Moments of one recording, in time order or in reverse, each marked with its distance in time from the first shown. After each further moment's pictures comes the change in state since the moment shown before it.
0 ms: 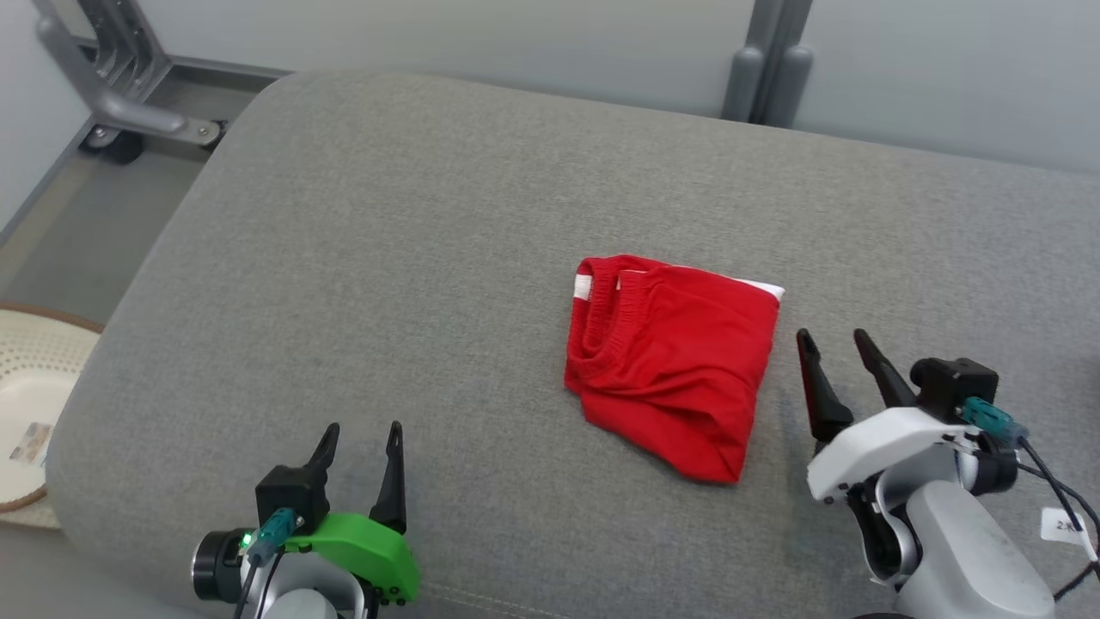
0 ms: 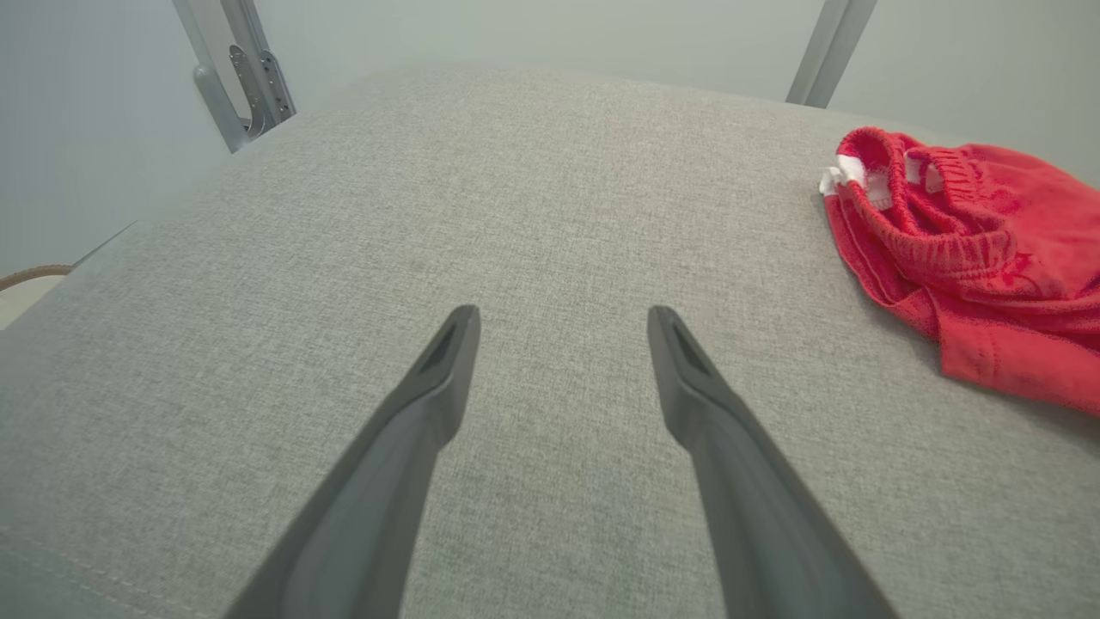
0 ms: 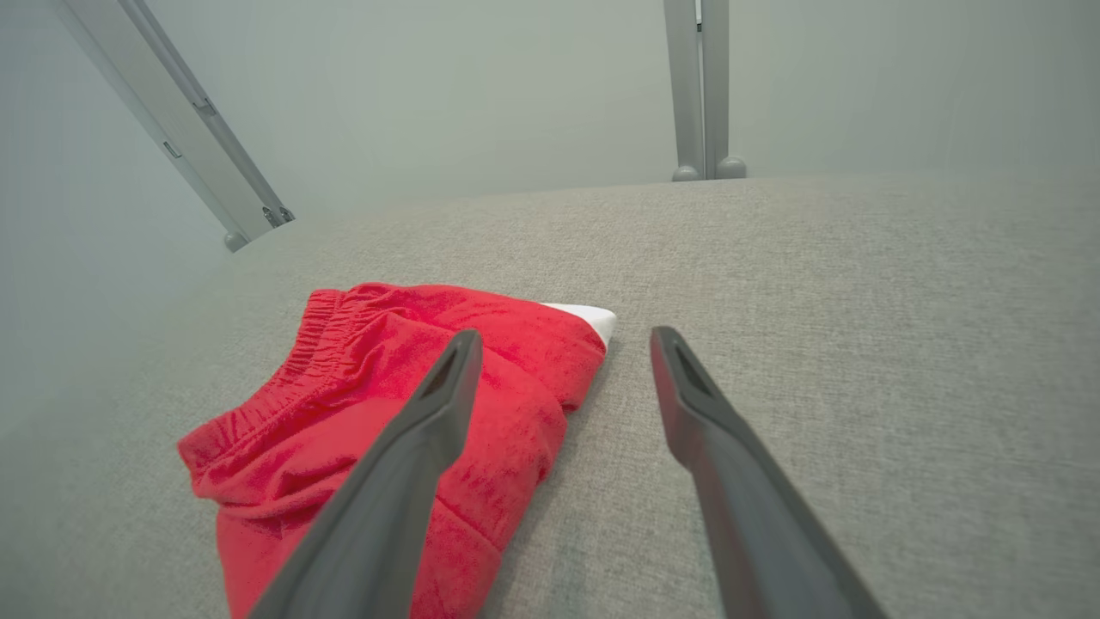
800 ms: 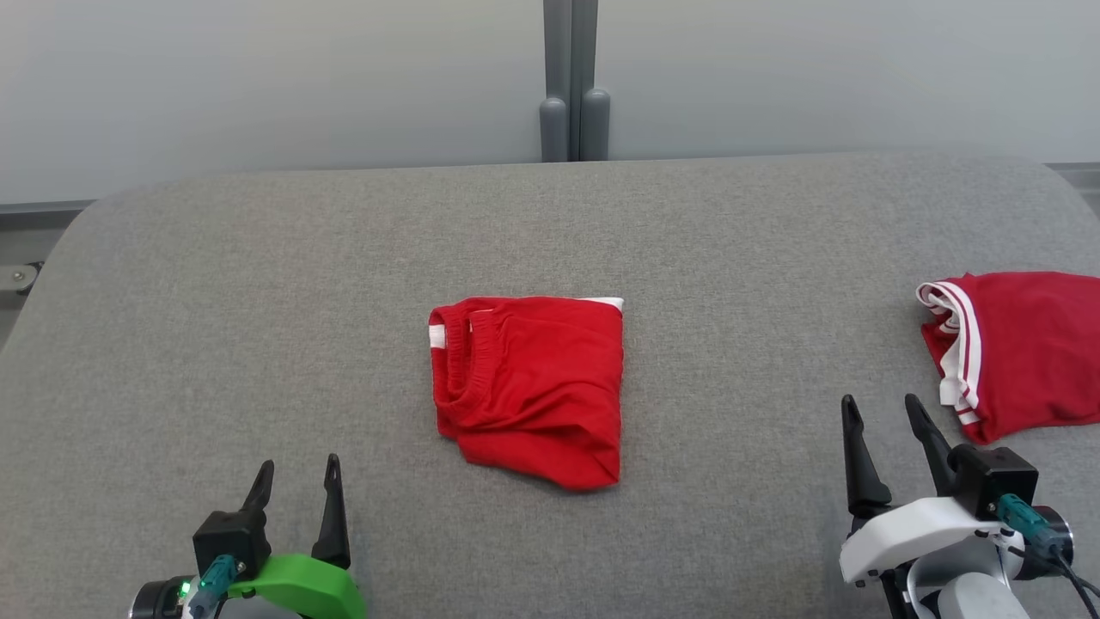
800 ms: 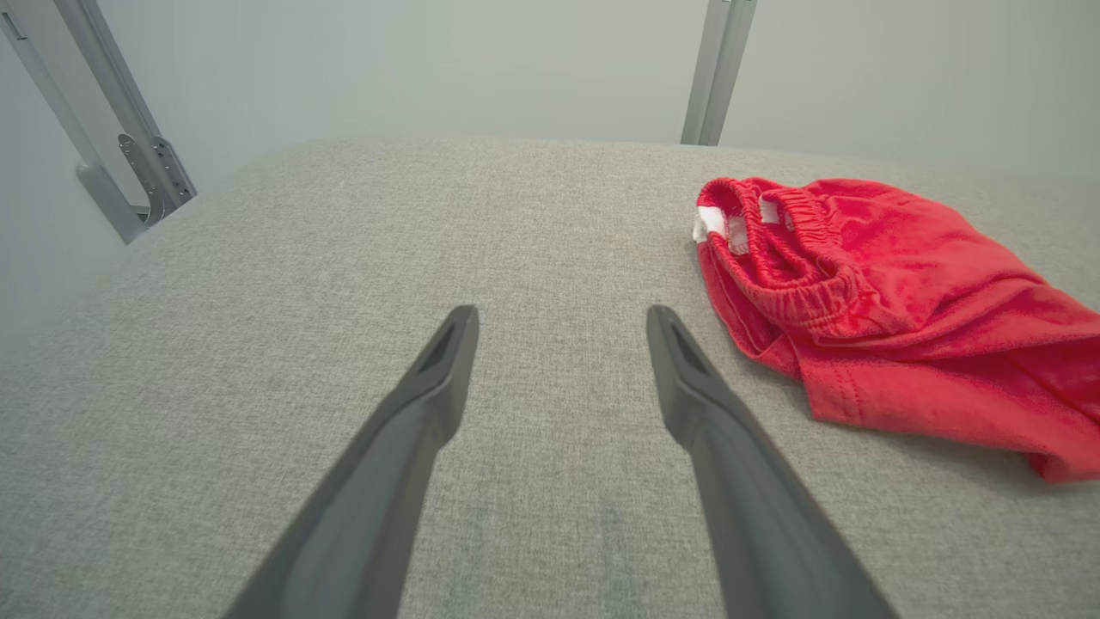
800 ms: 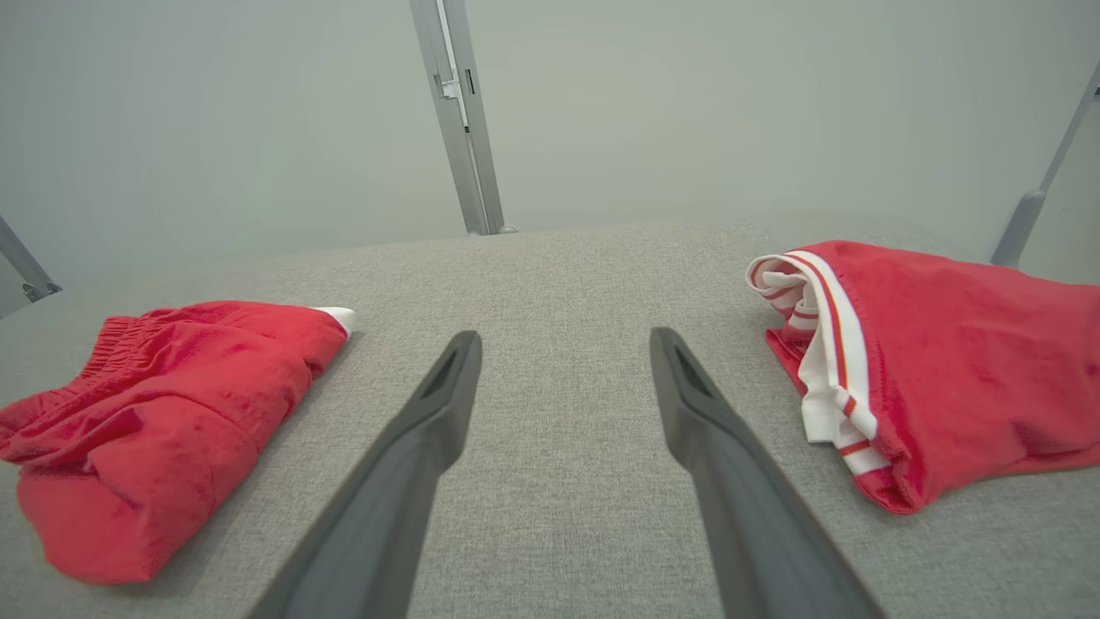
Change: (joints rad) left arm 0.115 0.000 0.175 -0.094 0.102 -0.029 0.000; right arm 0.274 0.078 -0.227 -0.268 -0.268 0.000 -0.001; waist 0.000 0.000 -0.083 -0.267
